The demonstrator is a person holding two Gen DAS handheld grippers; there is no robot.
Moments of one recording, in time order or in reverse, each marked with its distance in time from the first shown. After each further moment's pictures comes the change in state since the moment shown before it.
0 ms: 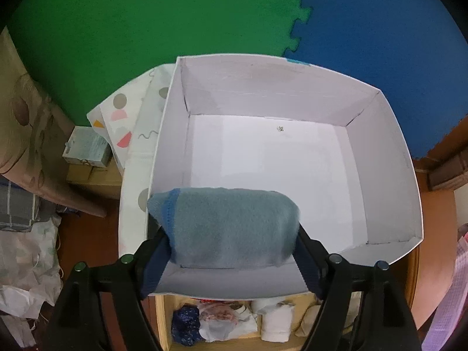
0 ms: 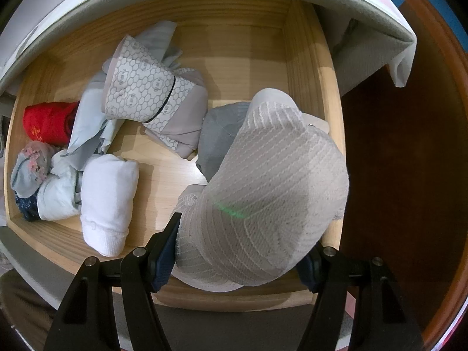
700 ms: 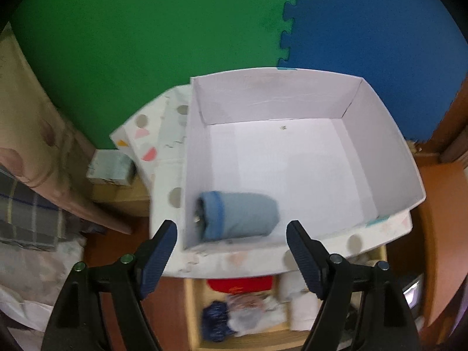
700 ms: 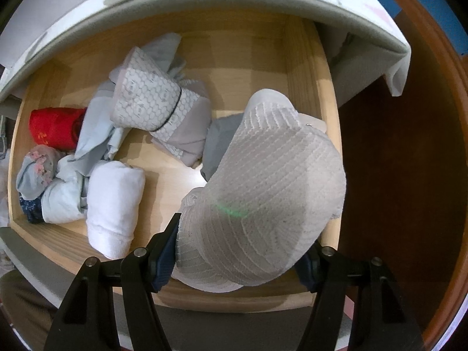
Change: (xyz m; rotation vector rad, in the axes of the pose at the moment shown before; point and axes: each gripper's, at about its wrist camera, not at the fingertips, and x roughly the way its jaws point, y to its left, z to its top) left arm -0.048 -0.004 -0.045 0.127 -0.123 0.114; right arm -0.009 -0.010 0.001 -0.007 -0.053 0.006
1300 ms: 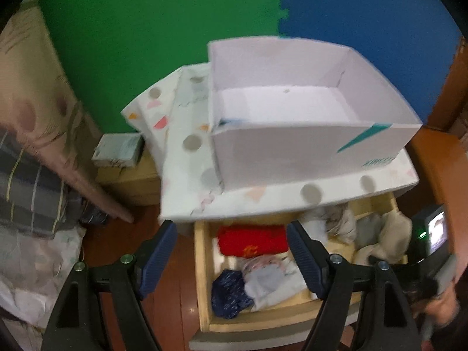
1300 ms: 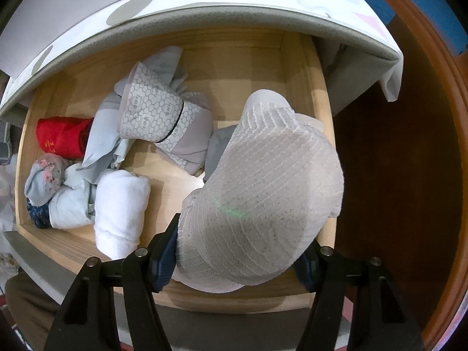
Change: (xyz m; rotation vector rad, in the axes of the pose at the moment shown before) left arm -0.002 0.025 -0.108 -0.012 -0.045 -0.001; right arm -0.016 -0.008 -0.004 0.011 -0.026 0.016
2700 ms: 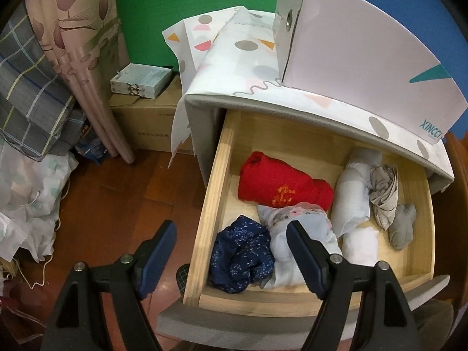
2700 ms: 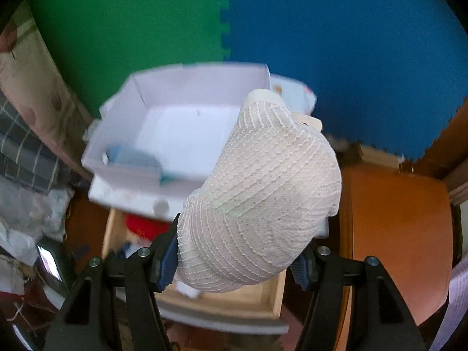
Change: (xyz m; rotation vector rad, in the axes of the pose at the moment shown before) left arm 0.070 0.033 -0.106 -0.248 0.044 0.014; right arm -0.249 0.024 0.083 -0.086 -0.340 0.049
